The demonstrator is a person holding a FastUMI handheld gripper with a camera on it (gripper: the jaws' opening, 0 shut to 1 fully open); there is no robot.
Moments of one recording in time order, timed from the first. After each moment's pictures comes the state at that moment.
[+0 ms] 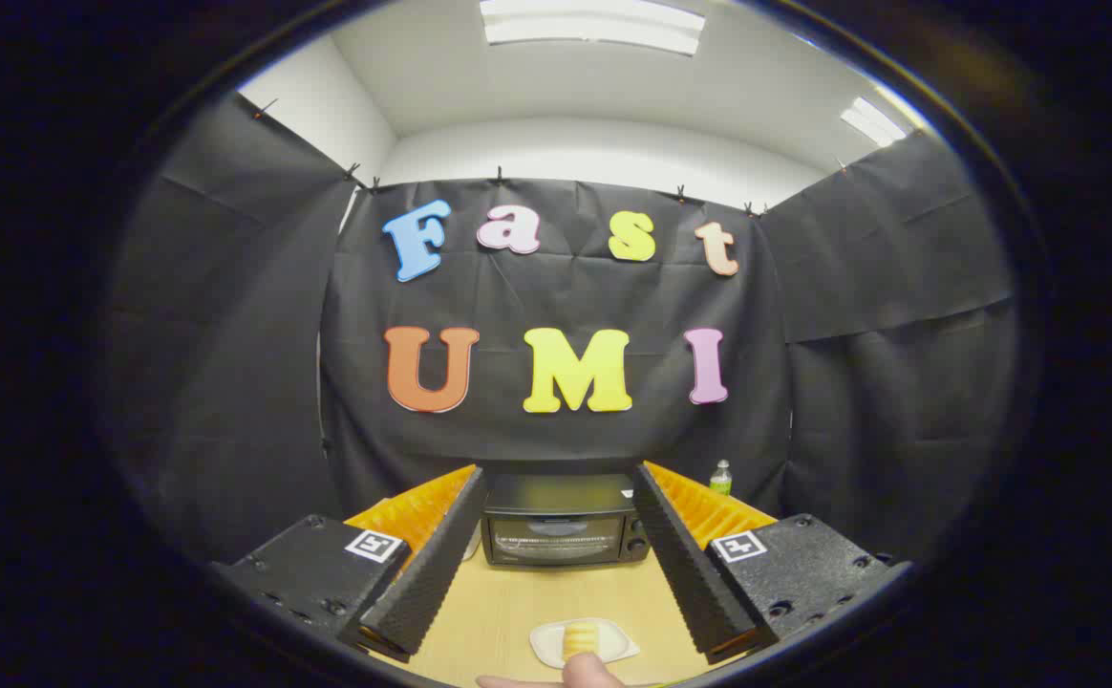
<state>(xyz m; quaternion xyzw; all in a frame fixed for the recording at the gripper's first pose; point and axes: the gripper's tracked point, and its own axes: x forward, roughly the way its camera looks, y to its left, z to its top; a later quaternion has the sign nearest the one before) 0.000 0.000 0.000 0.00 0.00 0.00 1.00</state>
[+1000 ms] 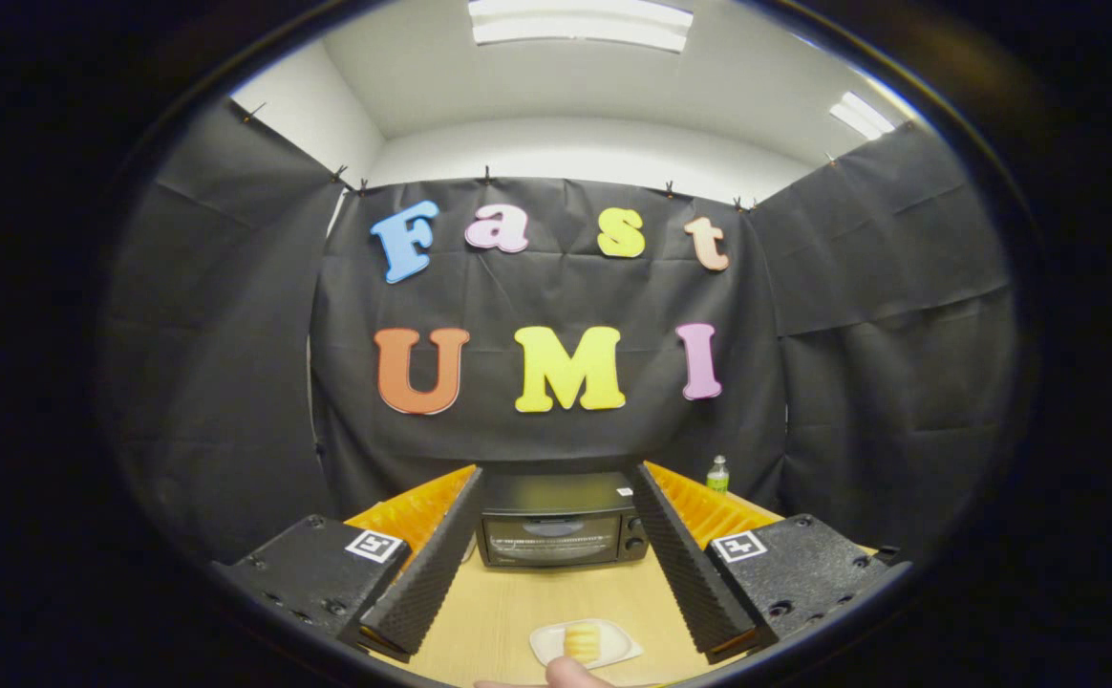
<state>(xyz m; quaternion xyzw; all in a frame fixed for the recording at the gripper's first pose) 0.010 -0.012 -0.007 0.01 0.00 -0.01 1.00</state>
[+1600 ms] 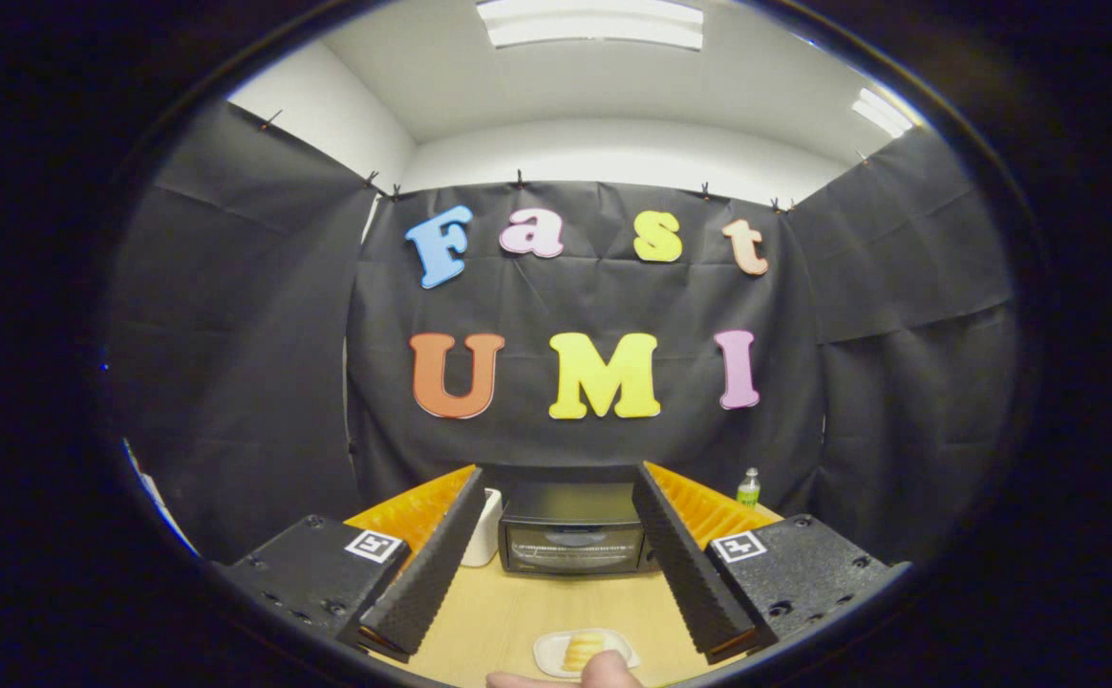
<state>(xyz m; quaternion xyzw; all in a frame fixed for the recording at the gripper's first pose) 0.026 -0.015 0.012 0.00 0.00 0.06 1.00</state>
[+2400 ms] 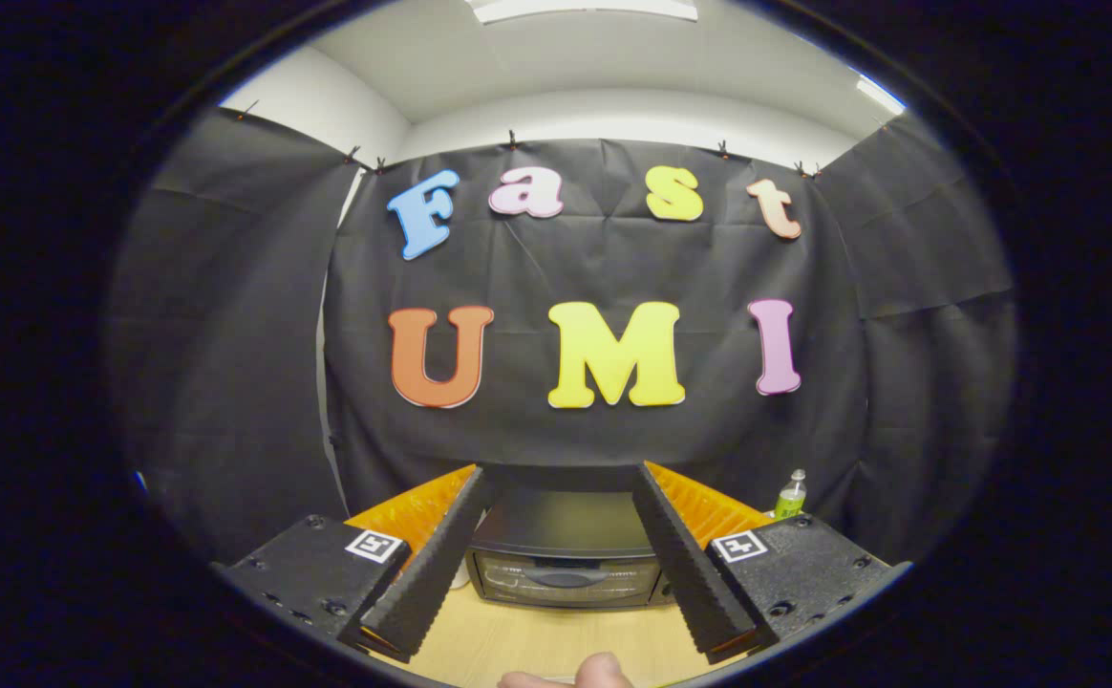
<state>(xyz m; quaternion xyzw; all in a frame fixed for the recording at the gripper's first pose) 0.217 -0.019 -0.042 0.01 0.03 0.08 1.00</state>
